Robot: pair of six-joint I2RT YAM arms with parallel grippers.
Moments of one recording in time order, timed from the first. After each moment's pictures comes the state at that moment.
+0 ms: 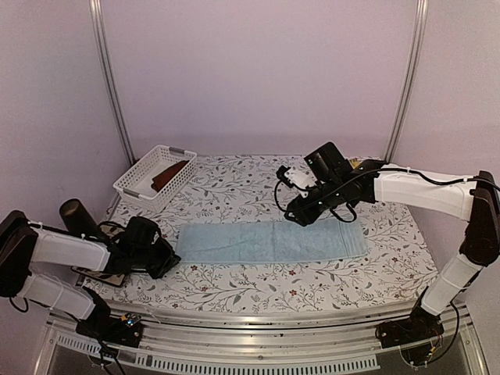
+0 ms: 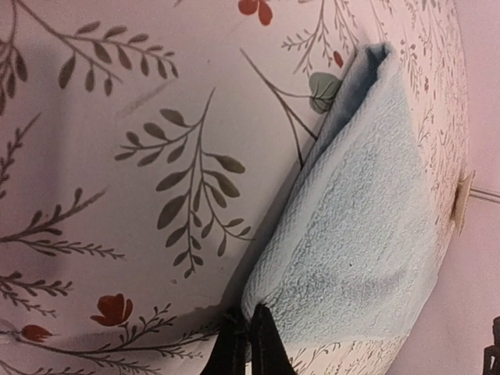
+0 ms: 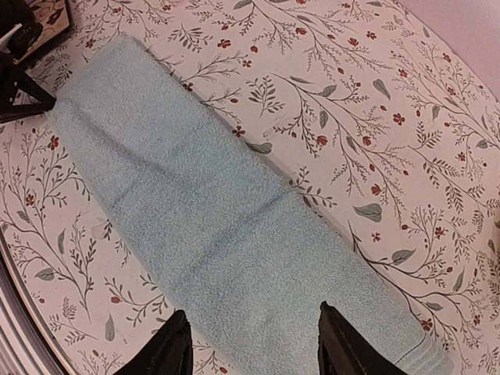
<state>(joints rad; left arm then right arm) -0.56 1.29 0.32 0.11 0.01 -1.34 0.78 1.63 1.28 -0.52 -0.03 -0.08</state>
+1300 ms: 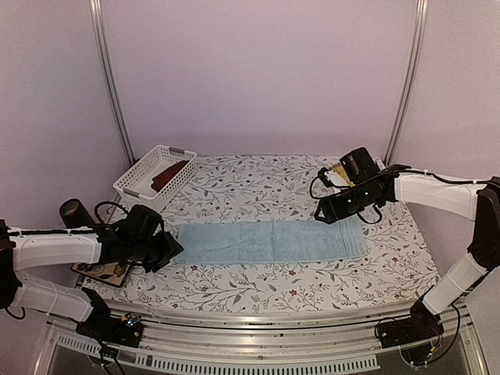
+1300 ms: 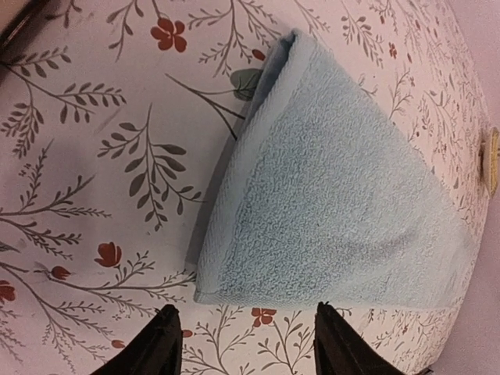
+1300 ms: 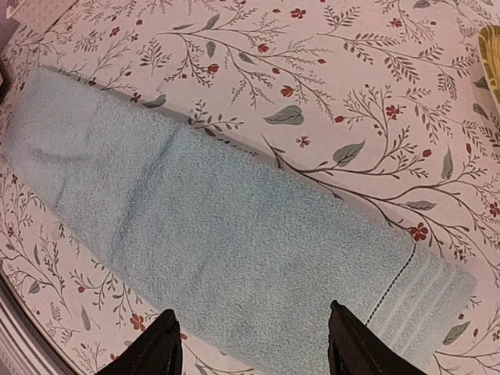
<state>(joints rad) -0.64 1.17 0.49 -0.25 -0.09 -1.19 0.55 1.54 1.10 -0.52 -0.13 0.08</state>
